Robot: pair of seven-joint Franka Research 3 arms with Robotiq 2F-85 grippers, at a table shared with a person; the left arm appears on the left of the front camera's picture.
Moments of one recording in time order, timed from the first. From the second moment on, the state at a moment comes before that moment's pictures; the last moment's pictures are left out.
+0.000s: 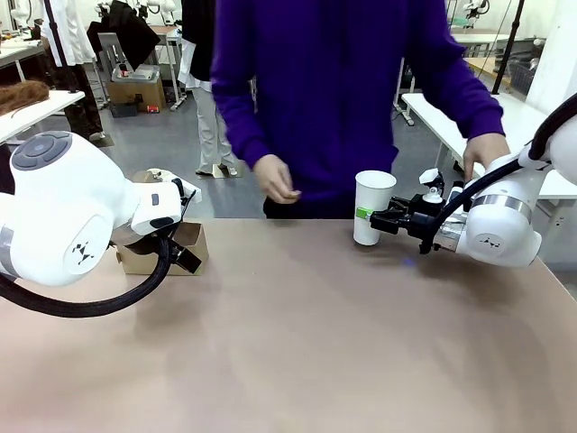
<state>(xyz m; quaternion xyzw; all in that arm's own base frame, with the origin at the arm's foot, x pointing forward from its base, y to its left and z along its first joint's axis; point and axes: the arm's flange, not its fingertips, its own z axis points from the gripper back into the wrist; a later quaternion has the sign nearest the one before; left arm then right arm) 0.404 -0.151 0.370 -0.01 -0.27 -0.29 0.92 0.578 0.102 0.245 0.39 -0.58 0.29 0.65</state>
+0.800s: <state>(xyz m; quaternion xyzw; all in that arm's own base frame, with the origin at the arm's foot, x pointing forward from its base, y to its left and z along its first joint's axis) 0.404 -0.151 0.370 -0.01 -0.27 -0.29 0.92 0.578 0.102 0.245 0.39 -0.58 0.29 0.65</state>
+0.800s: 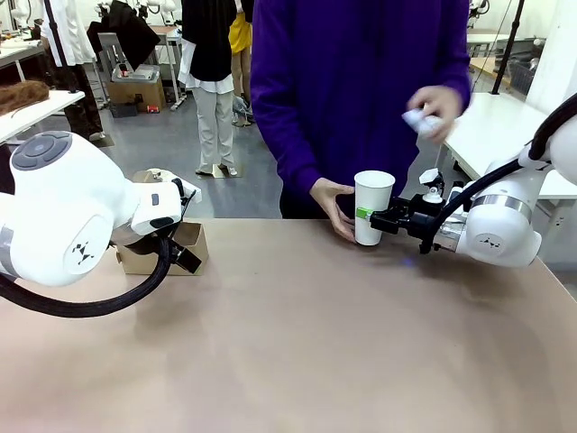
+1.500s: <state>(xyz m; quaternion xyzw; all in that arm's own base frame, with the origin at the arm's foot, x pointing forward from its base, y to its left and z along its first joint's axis) 0.404 -0.151 0.370 -0.01 -0.27 -0.29 0.92 0.578 0.102 0.245 0.39 -0.58 0.29 0.65</state>
